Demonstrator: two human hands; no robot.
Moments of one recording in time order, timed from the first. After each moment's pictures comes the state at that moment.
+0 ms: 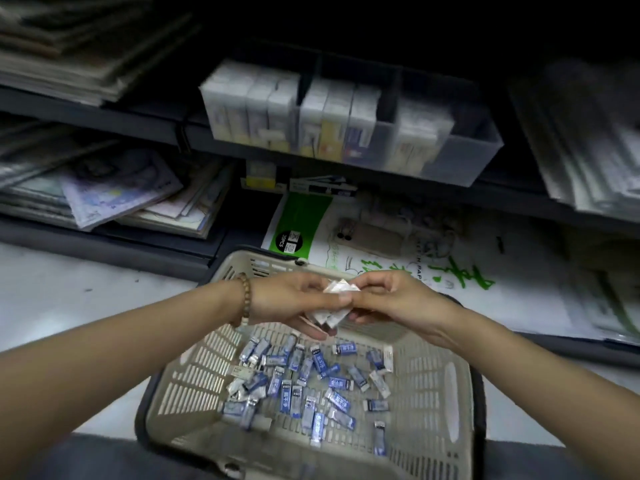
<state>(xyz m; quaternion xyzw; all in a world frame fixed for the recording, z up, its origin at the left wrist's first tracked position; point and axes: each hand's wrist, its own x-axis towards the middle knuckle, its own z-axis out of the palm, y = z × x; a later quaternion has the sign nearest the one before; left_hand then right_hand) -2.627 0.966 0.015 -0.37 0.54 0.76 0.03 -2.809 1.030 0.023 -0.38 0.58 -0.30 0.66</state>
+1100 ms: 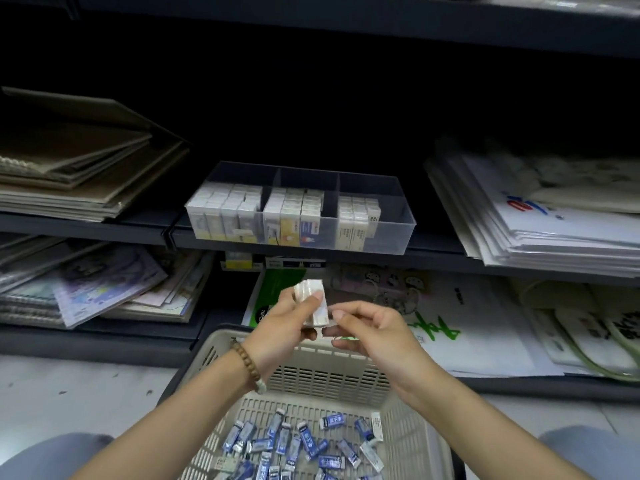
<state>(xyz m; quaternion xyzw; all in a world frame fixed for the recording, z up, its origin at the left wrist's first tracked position) -2.666 0.986 0.064 -0.39 0.50 0.71 -0.30 -2.795 1.057 0.082 -0.33 0.58 -0.52 0.53</state>
